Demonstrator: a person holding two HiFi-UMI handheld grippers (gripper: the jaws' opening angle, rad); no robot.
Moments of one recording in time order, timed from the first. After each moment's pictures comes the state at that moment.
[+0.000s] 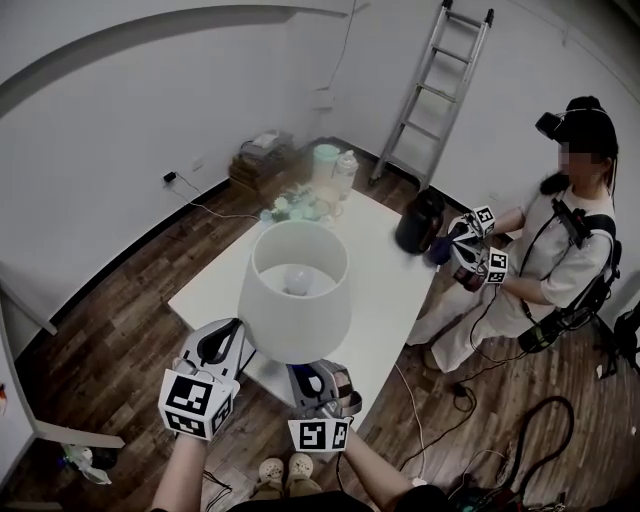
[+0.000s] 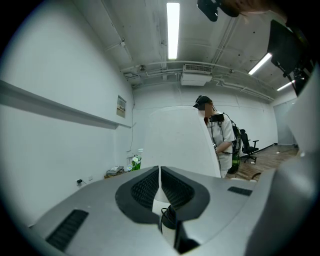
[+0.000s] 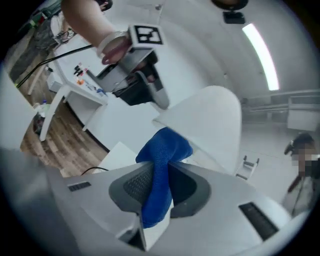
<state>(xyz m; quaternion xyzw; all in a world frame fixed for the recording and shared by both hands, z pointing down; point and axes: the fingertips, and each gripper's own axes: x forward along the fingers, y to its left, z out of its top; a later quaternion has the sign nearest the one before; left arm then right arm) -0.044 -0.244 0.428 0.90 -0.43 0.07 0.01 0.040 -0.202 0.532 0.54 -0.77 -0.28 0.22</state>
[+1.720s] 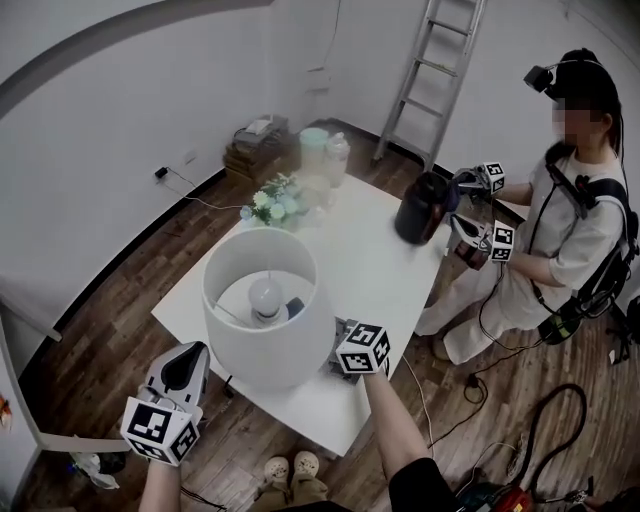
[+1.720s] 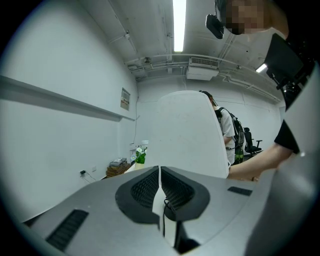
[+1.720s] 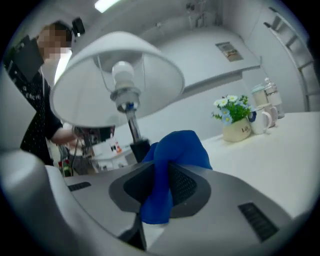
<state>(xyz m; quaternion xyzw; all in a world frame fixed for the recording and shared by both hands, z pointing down) -0.054 -0.256 0.451 0.89 -0.44 0.09 0.04 0.092 -0.309 0.587 0.21 -0.96 0.16 0.07</state>
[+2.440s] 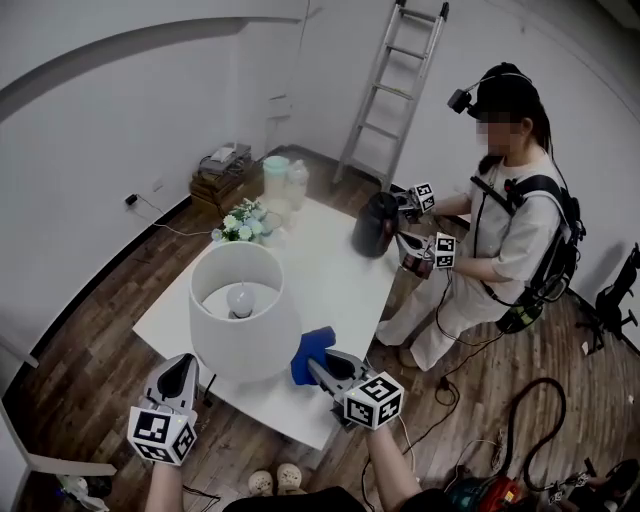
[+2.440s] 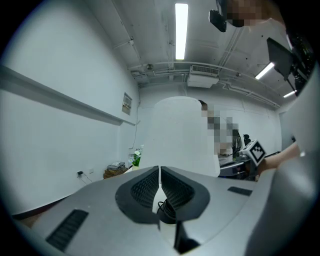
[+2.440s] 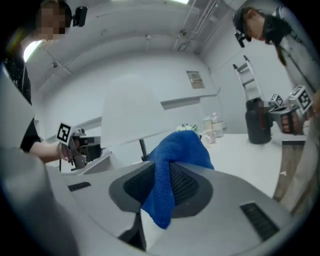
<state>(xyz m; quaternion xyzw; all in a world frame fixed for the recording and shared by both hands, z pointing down) -0.053 -0.238 0.460 0.89 -0.44 0.06 0.05 0.174 -0.214 0.526 0.47 -0.87 0.16 0.04</state>
